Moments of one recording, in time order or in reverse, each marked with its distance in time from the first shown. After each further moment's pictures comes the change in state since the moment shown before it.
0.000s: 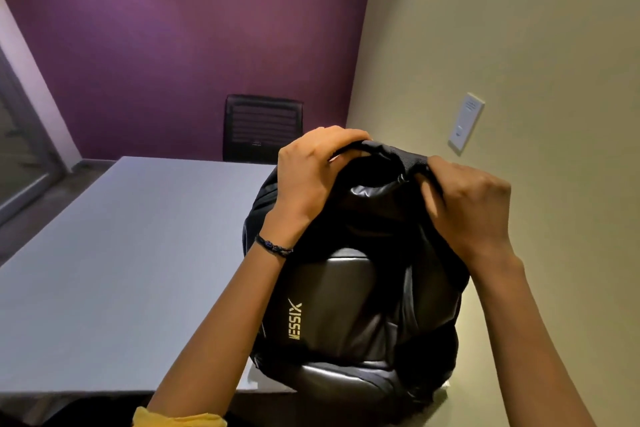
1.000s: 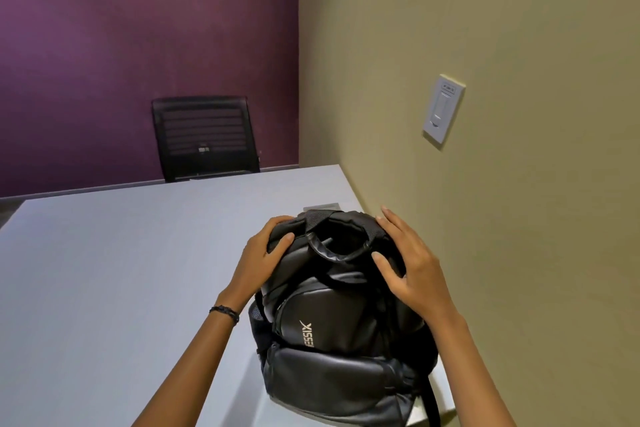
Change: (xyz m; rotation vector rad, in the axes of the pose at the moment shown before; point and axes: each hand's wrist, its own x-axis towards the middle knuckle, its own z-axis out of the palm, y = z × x) left_hand -0.100 -0.202 0.149 -0.487 -0.554 -0.520; right_hand -0.062 0.040 0.183 0.461 -0.175 0.309
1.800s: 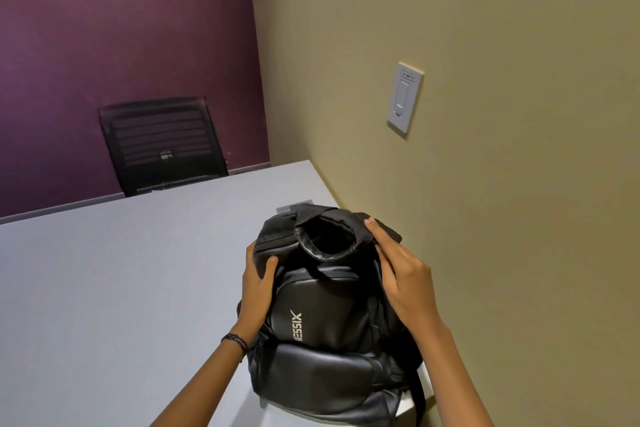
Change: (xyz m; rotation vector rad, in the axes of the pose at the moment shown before) left_hand -0.018 -0.022 0.065 -0.279 0.159 -0.284; right_hand -0.016 0.001 -0.001 -0.103 0.196 0.132
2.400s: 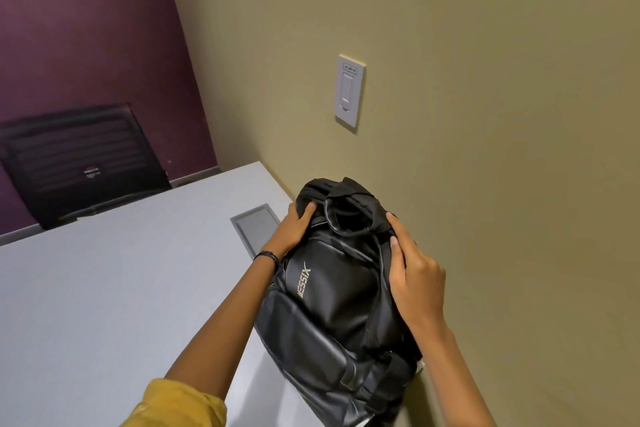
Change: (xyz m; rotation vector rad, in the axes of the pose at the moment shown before) left_hand 0.111 0.039 0.135 0.263 -0.622 -0.069; right_hand -0.002 0.016 -0.030 -0.263 0.143 0.345
